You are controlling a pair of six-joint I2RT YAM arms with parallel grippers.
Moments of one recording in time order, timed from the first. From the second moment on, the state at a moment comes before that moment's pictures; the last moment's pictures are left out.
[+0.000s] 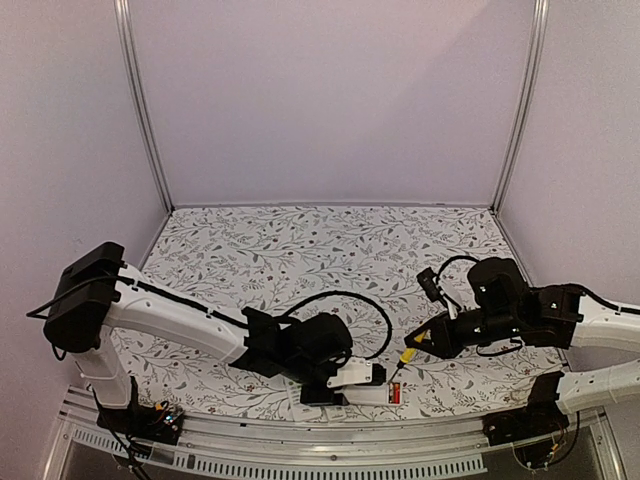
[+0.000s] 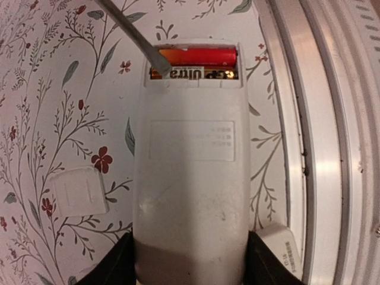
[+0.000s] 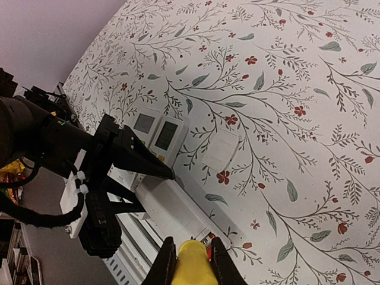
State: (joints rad) left arm -1.32 1.82 1.05 -0.24 0.03 0.35; right arm 0.96 0.93 0.62 -0.38 -0.19 0.50
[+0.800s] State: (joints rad) left arm -1.33 1.82 1.05 -0.23 0.01 0.36; right arm 0.97 0.96 0.63 -0.41 -0.14 0.42
